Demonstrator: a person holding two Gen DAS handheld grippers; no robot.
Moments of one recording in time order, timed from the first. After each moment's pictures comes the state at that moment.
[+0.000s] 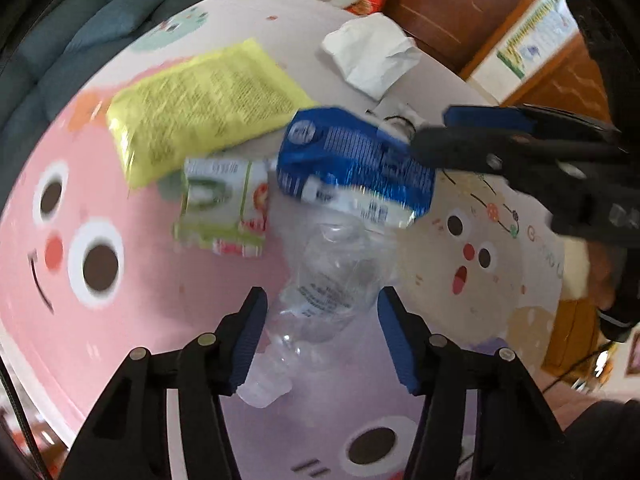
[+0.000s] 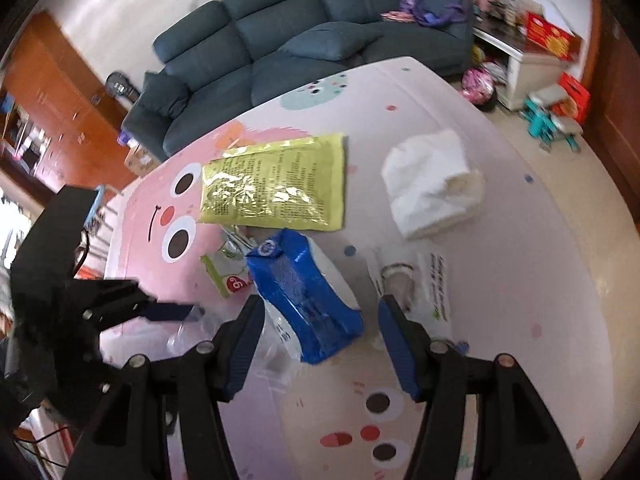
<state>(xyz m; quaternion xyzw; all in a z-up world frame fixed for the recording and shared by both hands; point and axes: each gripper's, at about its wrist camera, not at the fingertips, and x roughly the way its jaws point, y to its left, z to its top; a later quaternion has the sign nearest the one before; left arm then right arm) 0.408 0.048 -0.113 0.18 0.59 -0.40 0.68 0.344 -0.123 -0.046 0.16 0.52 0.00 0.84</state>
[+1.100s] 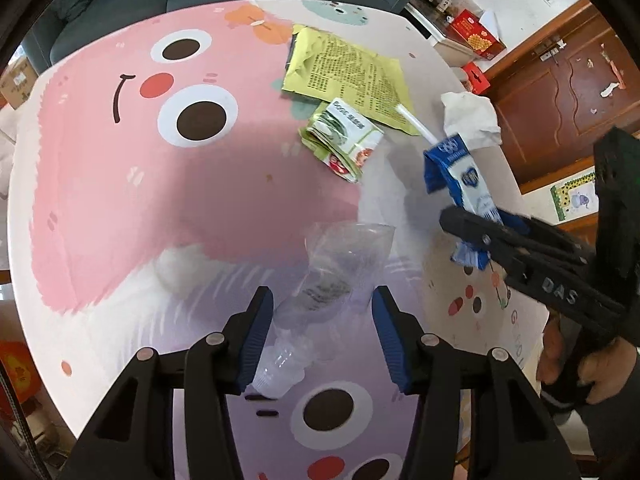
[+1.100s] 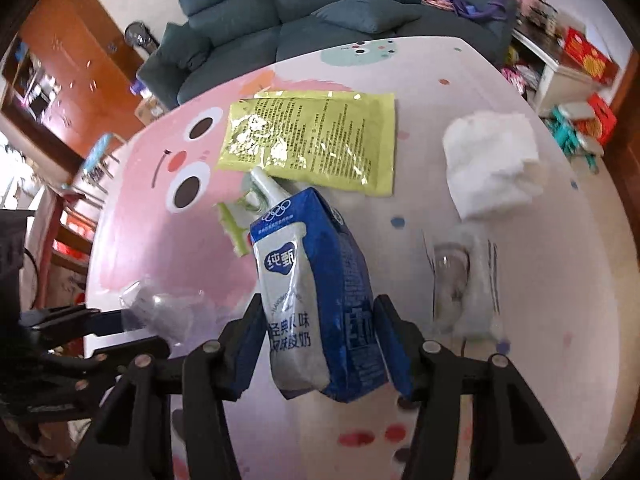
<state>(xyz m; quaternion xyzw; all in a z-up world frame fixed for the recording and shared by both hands) 0.385 0.139 -0.101 -0.02 0.62 -0.25 0.74 0.332 -0.092 -0.062 0.14 0.56 0.03 0.82</state>
